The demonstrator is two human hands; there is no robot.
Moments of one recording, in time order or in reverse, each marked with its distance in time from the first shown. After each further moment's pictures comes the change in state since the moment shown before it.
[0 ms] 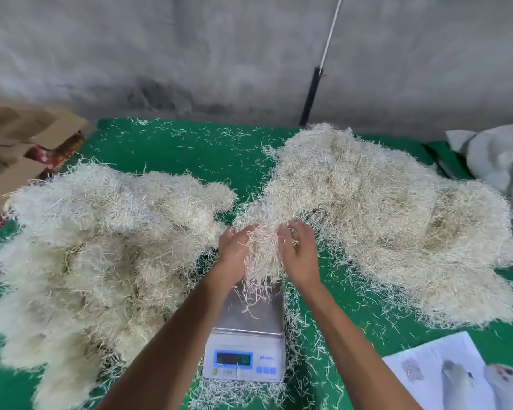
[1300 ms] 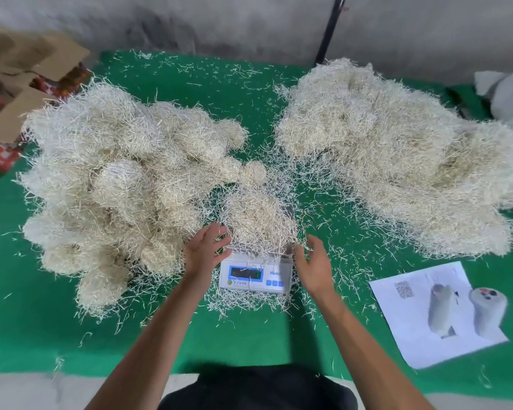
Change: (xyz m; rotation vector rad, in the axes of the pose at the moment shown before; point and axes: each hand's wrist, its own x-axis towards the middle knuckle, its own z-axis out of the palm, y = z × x) left_hand -0.084 -0.109 -0.160 0.125 0.041 0.254; right_hand -0.155 0.095 0.005 -0.203 -0.096 0.262
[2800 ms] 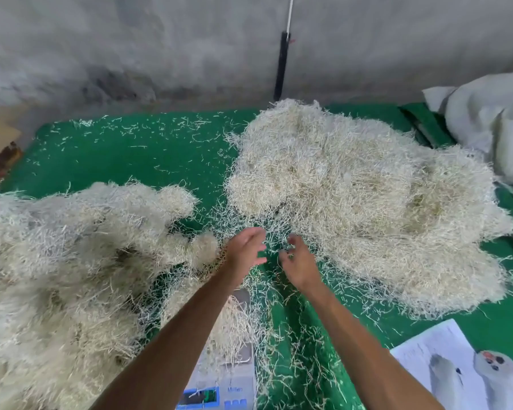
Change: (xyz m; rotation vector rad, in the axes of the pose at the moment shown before) left_hand 0.162 0.041 0.258 0.408 -0.428 0.051; right_hand 0.235 0.006 -0.065 -0.042 -0.009 -0.093
